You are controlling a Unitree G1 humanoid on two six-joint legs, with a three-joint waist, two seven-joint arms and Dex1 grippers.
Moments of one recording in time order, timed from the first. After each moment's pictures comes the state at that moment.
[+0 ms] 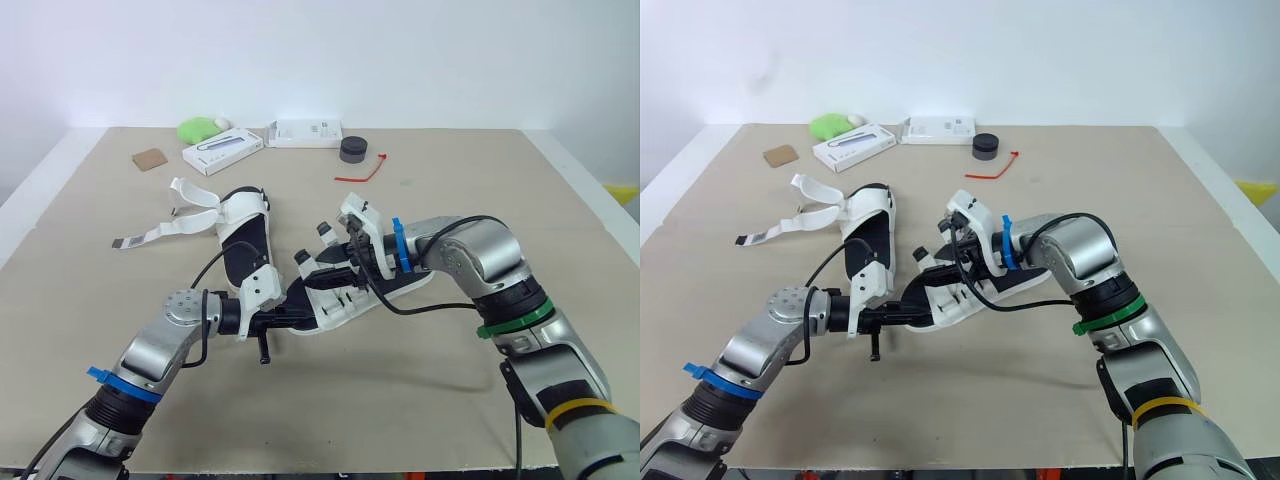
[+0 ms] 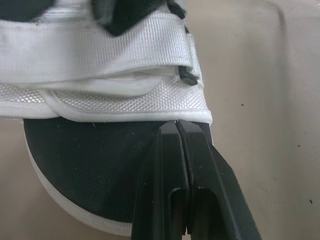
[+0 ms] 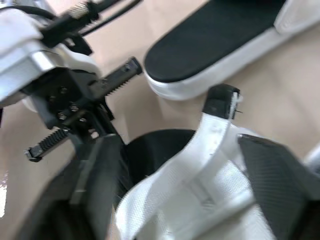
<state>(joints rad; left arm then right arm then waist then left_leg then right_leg) -0.35 0.52 -0.28 -0.13 -0.29 0.40 -1.03 -0.92 -0.54 0.36 0.07 0.52 0.98 0.95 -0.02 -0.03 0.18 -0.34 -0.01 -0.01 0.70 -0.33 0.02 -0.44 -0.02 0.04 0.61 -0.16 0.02</state>
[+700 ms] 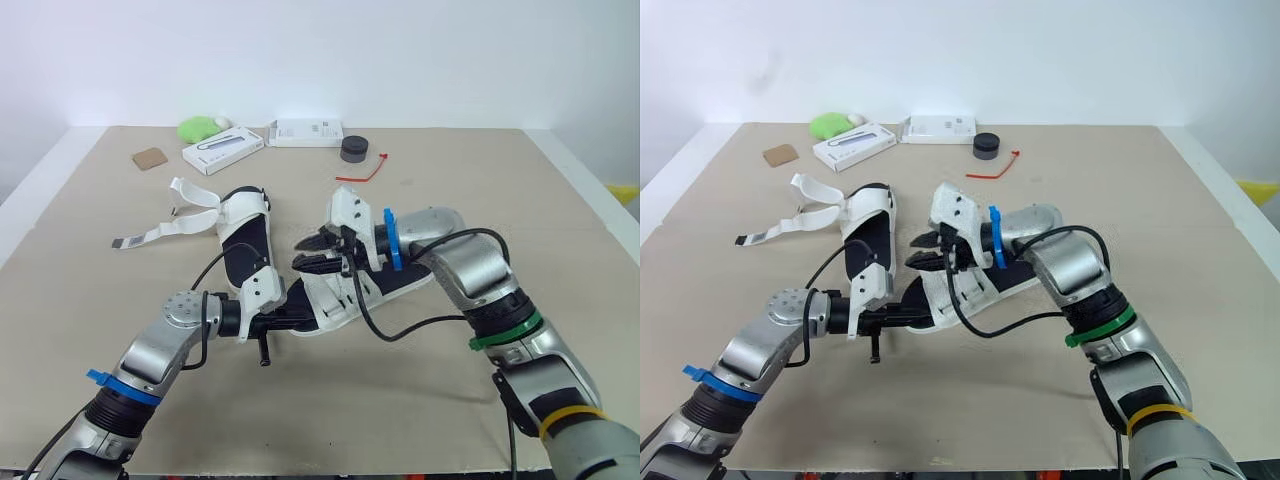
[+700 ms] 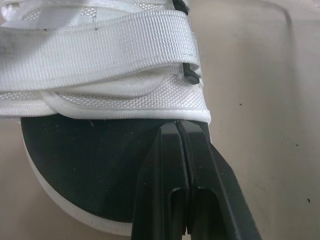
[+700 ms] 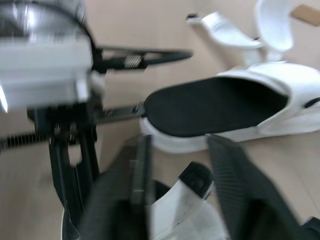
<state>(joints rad) -0.34 0.52 -0.28 -0.14 -0.29 0.40 -1.03 -0.87 -0.50 0.39 0.05 0.29 0.49 1.10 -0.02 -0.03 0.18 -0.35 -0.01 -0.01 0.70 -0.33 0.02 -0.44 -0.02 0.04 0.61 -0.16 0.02</state>
